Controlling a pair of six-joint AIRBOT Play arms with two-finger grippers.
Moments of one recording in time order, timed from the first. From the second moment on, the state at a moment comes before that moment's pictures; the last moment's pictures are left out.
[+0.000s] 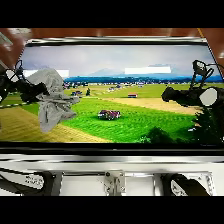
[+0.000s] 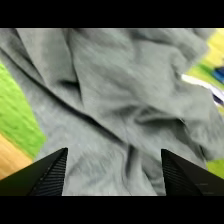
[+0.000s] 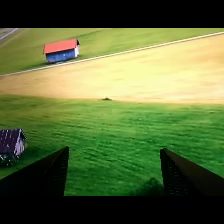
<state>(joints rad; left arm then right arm) 0.22 -1.67 1.47 1.41 -1.11 -1.81 0.00 -1.04 1.03 -1.39 0.94 1.66</state>
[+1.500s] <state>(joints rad) -0.51 -1.26 1.46 0.95 -0.97 -1.54 0.00 -1.06 1.47 -1.45 1.49 1.48</state>
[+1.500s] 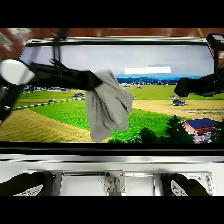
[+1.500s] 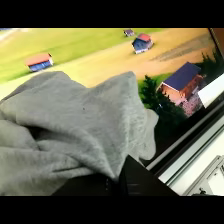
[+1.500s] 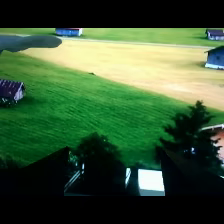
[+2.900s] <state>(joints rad) -0.34 -1.33 0.71 0.80 -1.00 -1.54 -0.29 -1.31 0.85 -1.03 1.34 1.27</state>
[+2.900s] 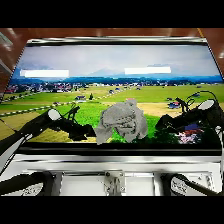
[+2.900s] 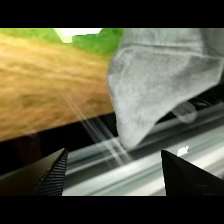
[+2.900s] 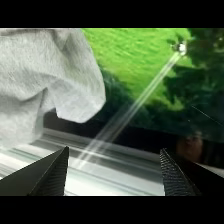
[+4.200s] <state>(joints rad) -0.26 -1.17 0.86 0.77 -0.82 -1.38 -0.06 -1.30 1.04 -1.03 1.18 1.24</state>
